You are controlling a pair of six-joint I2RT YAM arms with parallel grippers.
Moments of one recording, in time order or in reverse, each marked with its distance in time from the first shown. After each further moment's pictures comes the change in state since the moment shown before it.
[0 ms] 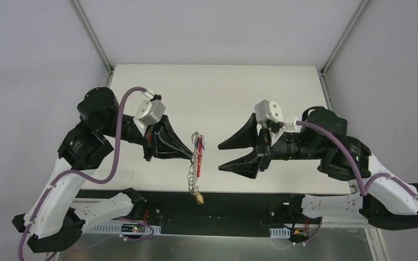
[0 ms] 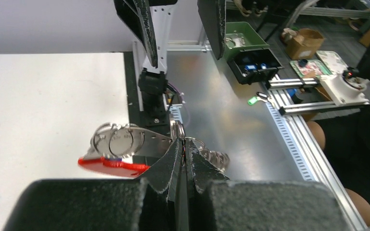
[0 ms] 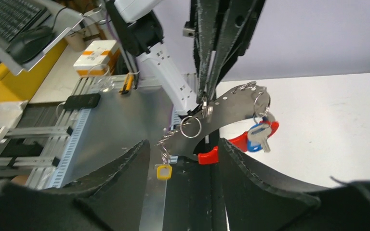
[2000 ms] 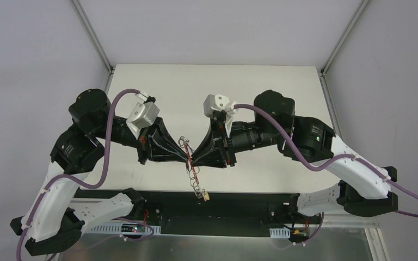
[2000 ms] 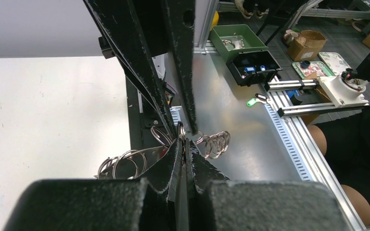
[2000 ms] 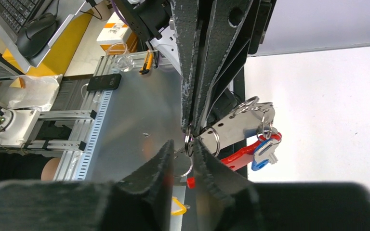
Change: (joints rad) left arm 0.000 -0.010 0.042 -0.058 -0.002 0.000; right arm 0.000 0.310 0.270 -0.157 -0.140 0.044
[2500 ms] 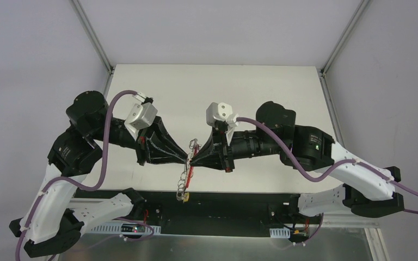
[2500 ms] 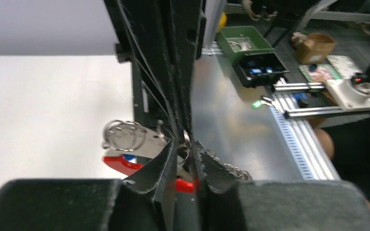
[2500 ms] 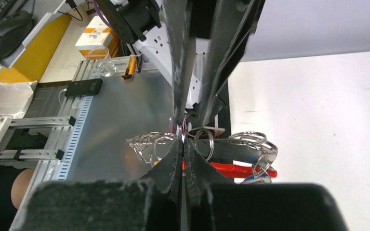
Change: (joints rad) left arm 0.000 -0.011 0.002 -0.027 -0.011 0.006; right arm 0.055 -0.047 -0.099 0.089 0.115 -0.029
